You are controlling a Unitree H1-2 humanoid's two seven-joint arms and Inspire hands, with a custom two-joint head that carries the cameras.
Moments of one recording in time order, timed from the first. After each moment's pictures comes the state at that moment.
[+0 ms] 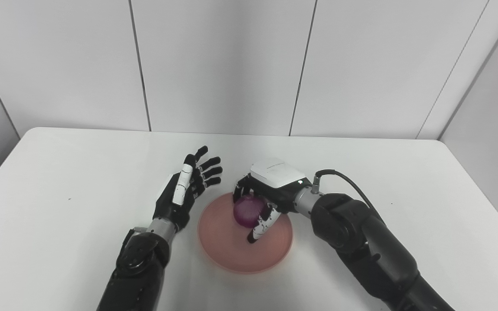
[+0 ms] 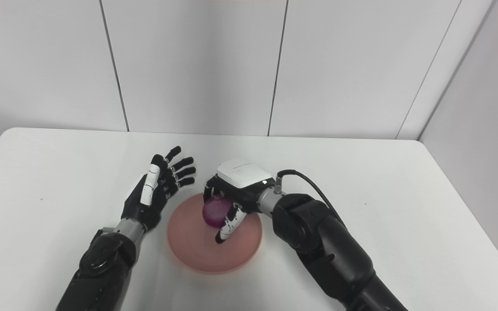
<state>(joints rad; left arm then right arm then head) -0.43 -0.02 -0.01 0.54 -0.21 -0.07 -0.23 -0.60 -0.34 0.50 -0.05 -0.85 0.14 0.58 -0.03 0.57</state>
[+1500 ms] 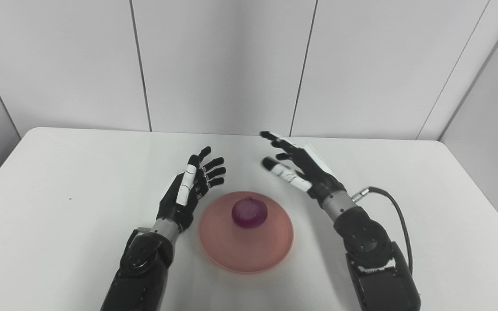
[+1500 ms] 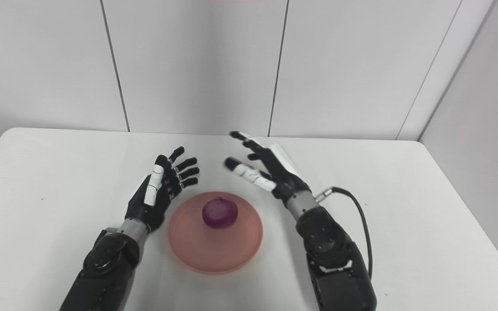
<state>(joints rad) -0.43 -0.03 -0.01 0.55 -0.21 -0.07 -0.23 -0.41 -0.12 0.01 0.00 -0.31 0.20 0.28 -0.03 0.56</state>
